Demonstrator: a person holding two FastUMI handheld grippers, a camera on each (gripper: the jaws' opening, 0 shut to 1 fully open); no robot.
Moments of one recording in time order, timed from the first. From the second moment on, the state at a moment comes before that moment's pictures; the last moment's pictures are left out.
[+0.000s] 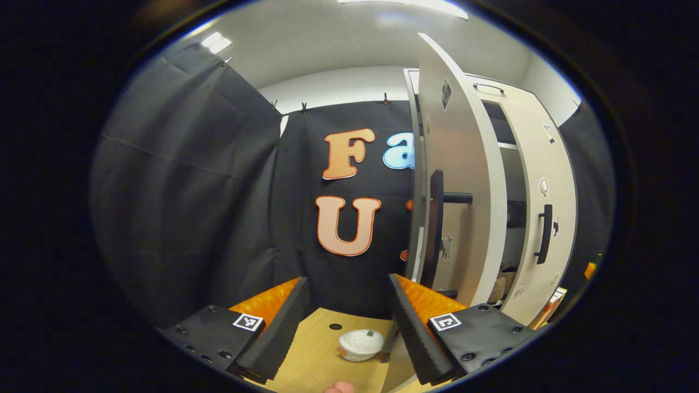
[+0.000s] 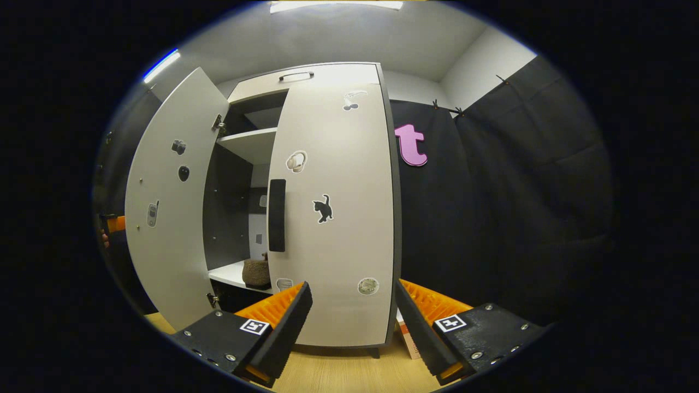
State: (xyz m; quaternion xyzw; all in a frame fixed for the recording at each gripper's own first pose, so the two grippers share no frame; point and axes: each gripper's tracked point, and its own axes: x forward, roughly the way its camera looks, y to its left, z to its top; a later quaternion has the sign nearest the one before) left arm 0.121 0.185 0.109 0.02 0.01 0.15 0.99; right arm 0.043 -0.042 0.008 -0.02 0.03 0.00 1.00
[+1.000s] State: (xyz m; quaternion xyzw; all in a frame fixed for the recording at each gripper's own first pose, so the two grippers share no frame) left arm 0.184 0.012 0.093 0.00 0.03 -0.03 1.00; right arm 0.033 -0.061 0.022 -0.01 0.02 -0.02 1.00
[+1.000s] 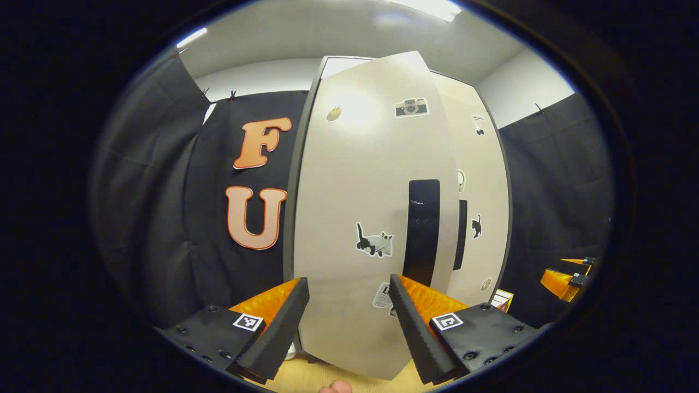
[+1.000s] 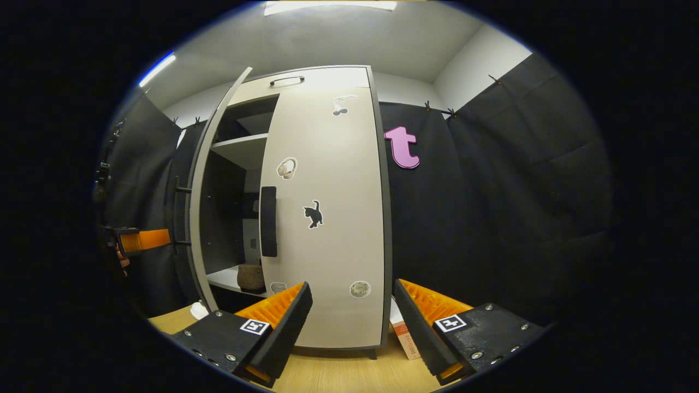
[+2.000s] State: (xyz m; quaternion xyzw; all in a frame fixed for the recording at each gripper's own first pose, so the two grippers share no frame) left arm 0.224 -0.024 0.090 0.02 0.03 -0.05 1.00; right arm 0.023 -0.097 0.028 -0.01 0.02 -0.06 1.00
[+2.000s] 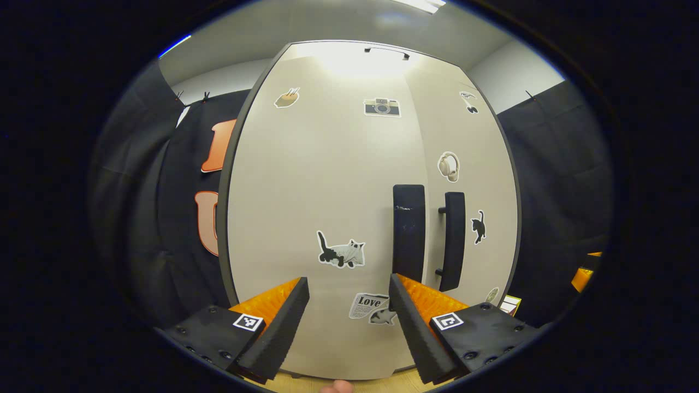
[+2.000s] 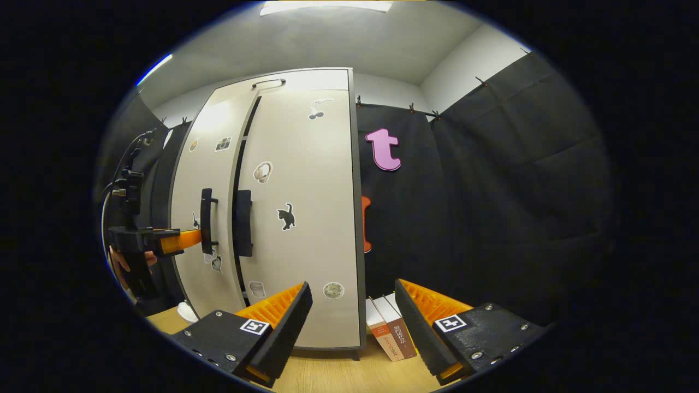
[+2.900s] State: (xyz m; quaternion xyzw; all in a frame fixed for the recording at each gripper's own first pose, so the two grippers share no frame) left arm 0.174 0.000 0.098 0.01 0.03 -0.02 1.00; right arm 0.021 -0.087 0.031 -0.01 0.02 -0.04 1.00
